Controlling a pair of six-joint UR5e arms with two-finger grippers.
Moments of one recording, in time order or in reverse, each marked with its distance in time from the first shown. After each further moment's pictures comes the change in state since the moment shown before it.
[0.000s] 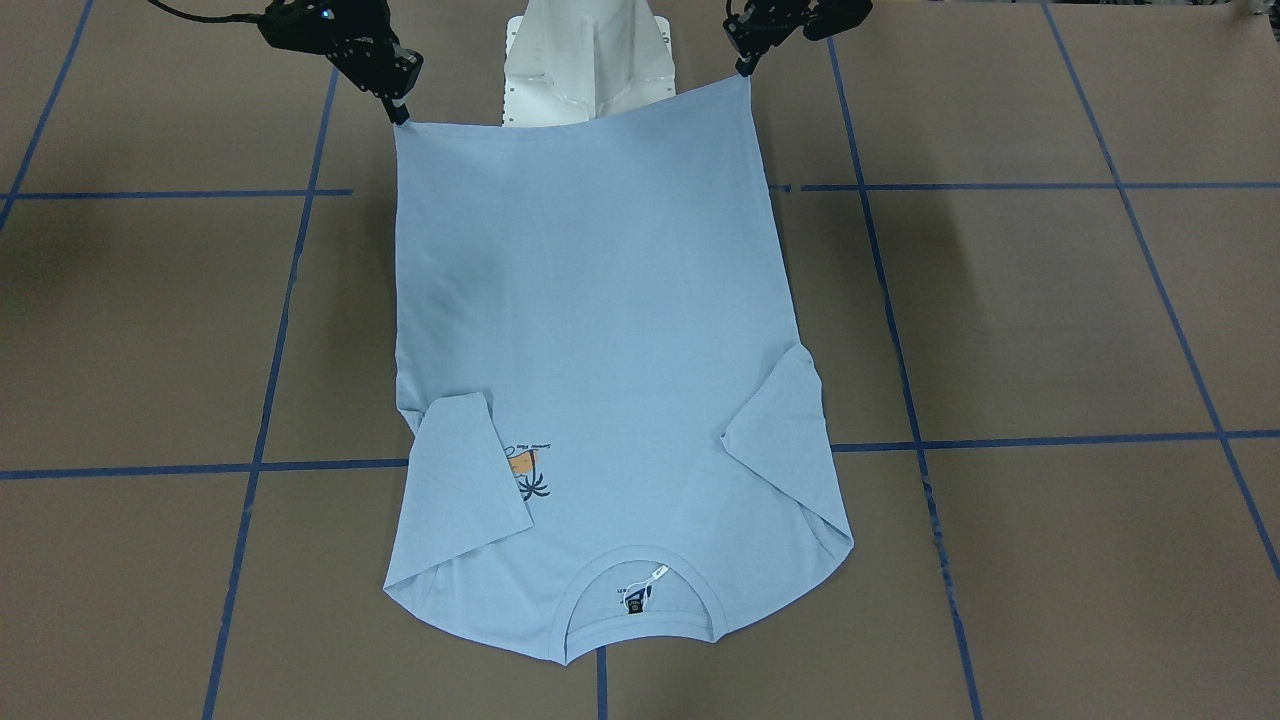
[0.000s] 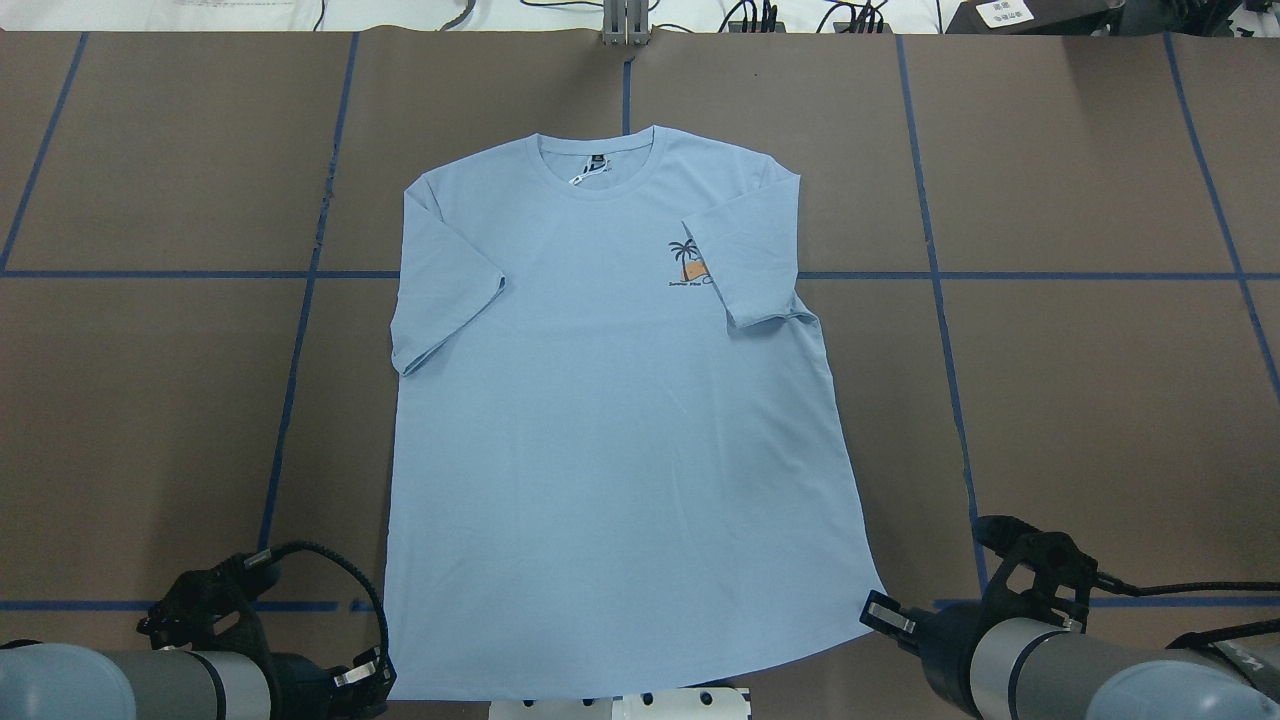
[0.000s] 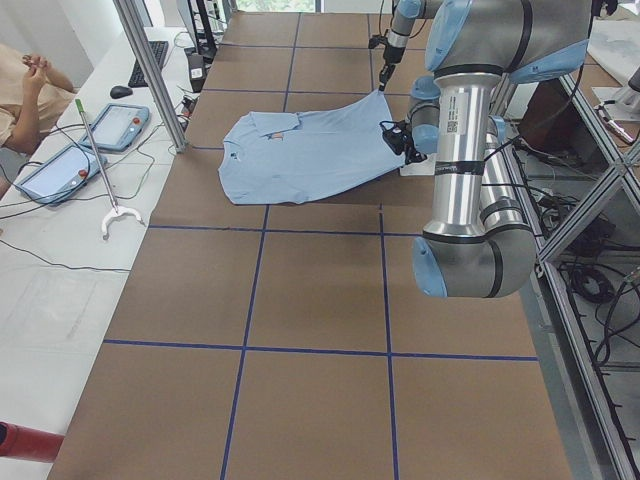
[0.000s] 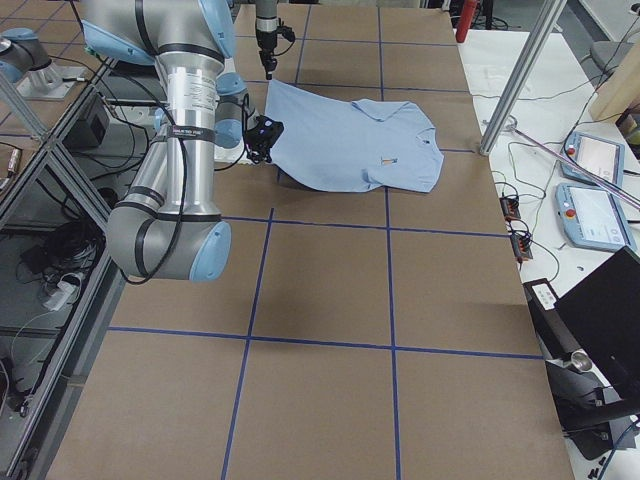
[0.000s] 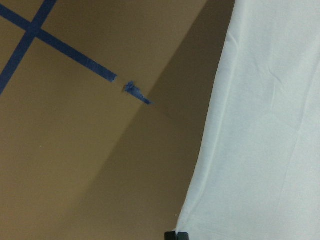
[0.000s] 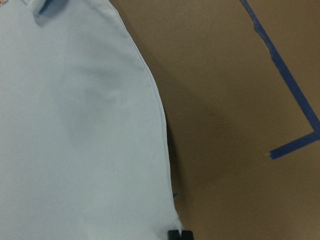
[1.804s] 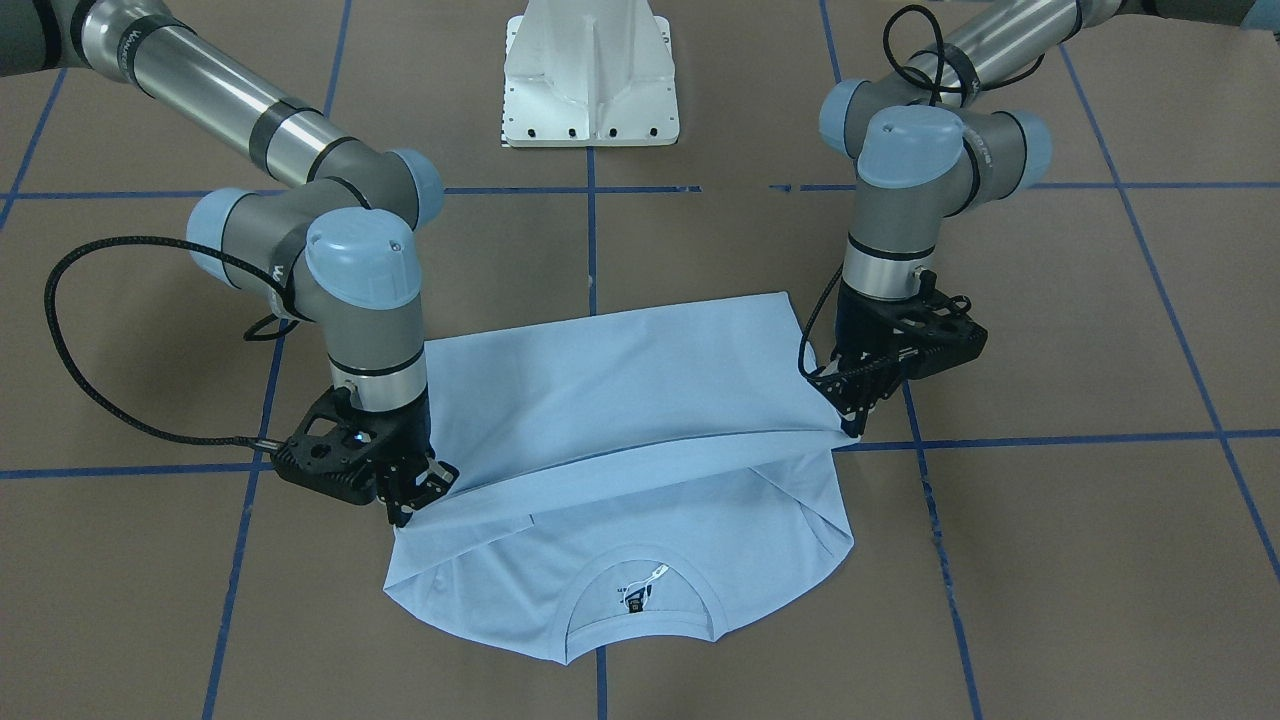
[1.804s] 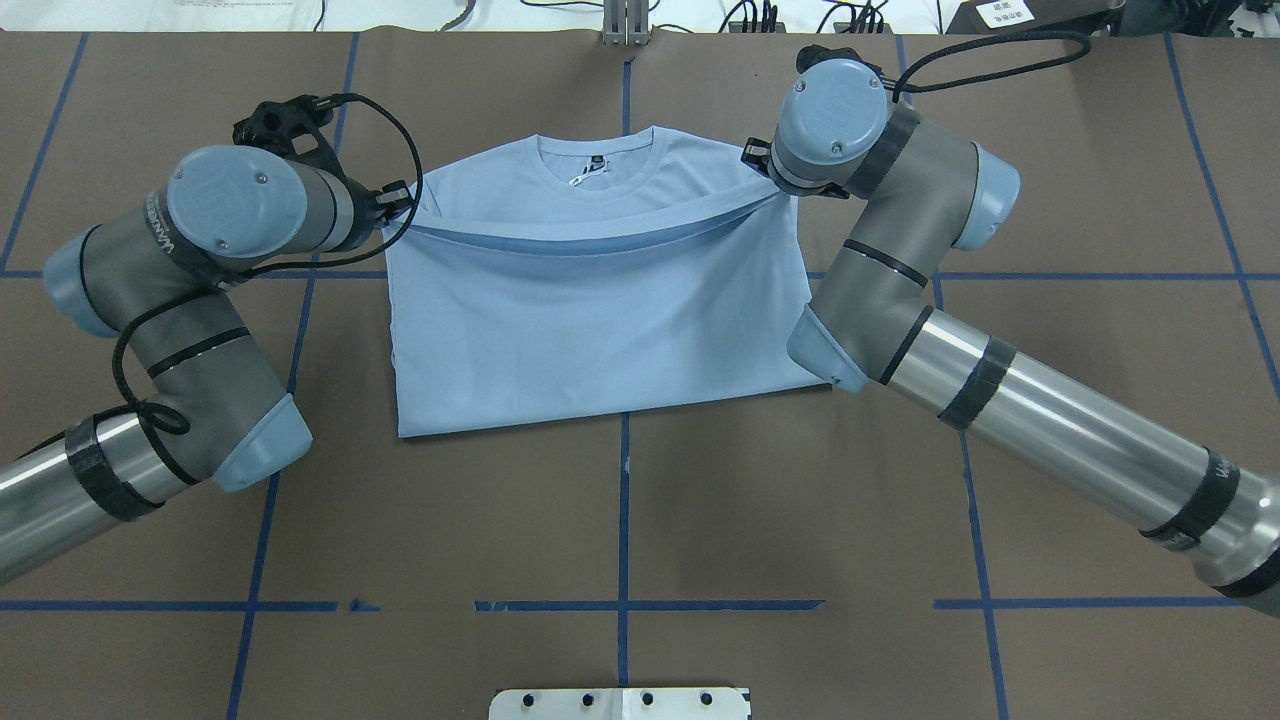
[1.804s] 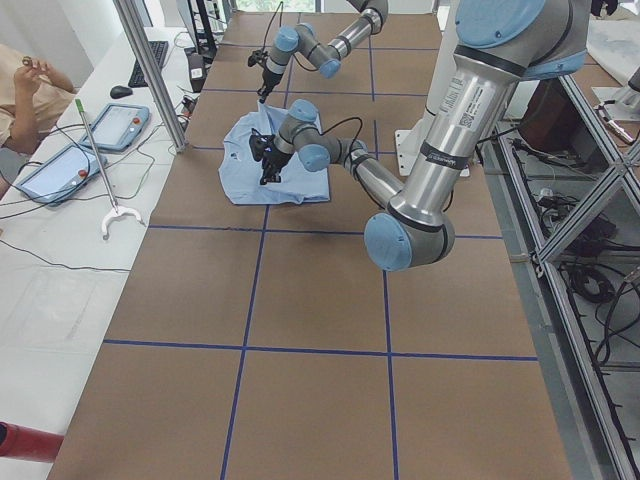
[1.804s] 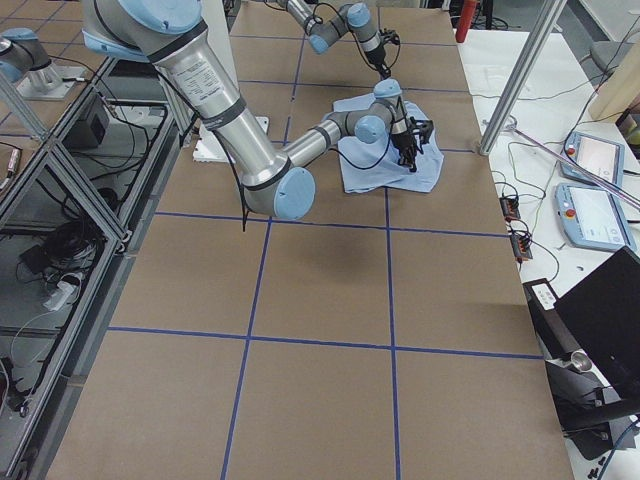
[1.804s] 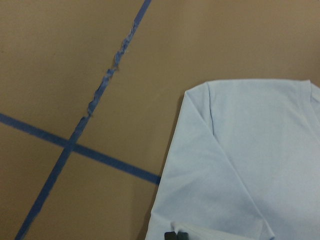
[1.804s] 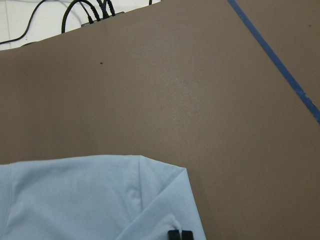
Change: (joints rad) left arm -0.675 -0.434 0.791 -0.268 0.068 0.611; right arm 0.726 0.836 -1.121 0.126 0.253 -0.592
